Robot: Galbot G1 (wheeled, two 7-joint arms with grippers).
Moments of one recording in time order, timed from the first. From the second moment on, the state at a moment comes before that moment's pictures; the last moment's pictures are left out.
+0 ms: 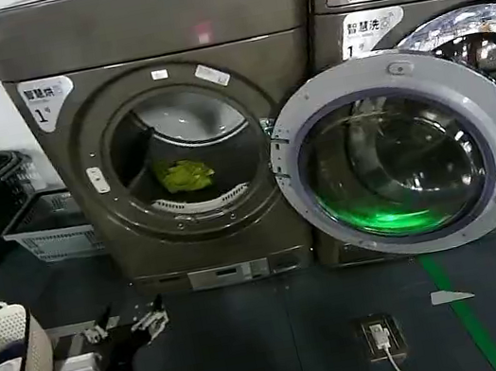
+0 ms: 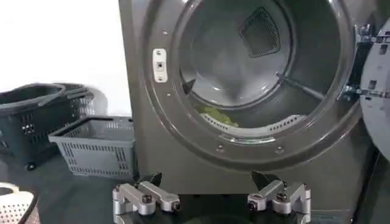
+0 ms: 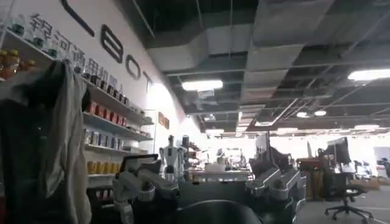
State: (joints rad) left arm 1.37 -1.46 -0.60 -2.34 -0.11 0.74 -0.05; right arm -1.66 1.08 2.41 1.62 0.59 -0.24 -0.04
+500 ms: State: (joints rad) left arm 1.35 -1.47 -0.59 -2.34 -0.08 0.74 -0.01; right arm -1.67 1.09 2.42 1.61 0.61 -0.20 0.00
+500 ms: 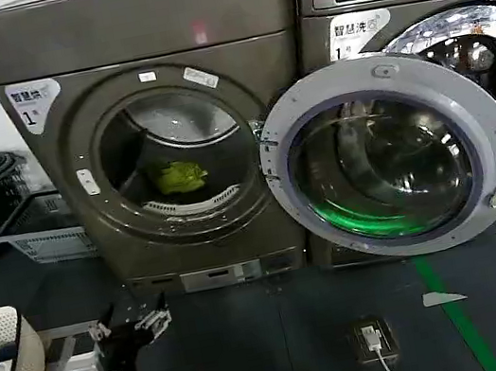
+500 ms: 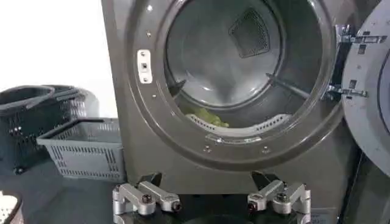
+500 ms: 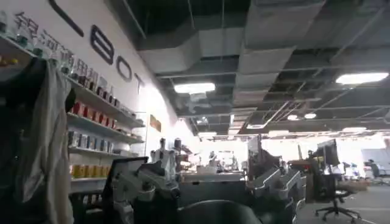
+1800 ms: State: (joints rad) left arm 1.34 -1.46 -0.57 -2.33 -0.07 0.74 -0.08; right arm -1.66 1.11 2.42 1.61 0.62 -0.19 0.00
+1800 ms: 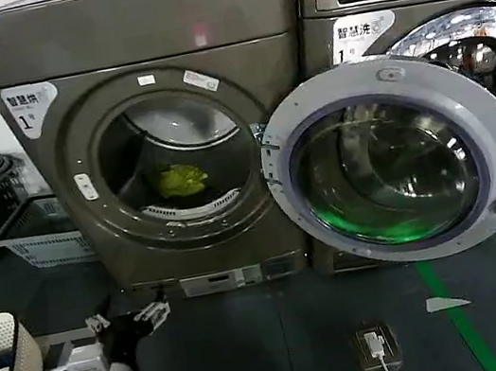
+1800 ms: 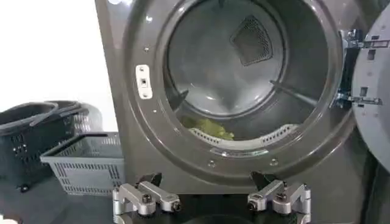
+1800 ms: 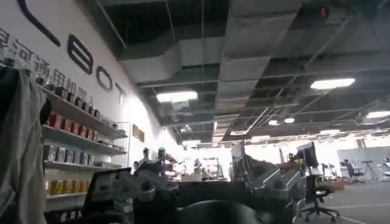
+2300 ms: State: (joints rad) left arm 1.34 -1.46 -0.57 -2.33 -0.08 0.74 -0.09; right arm -1.66 1.12 2.41 1.62 0.62 -0.19 0.01
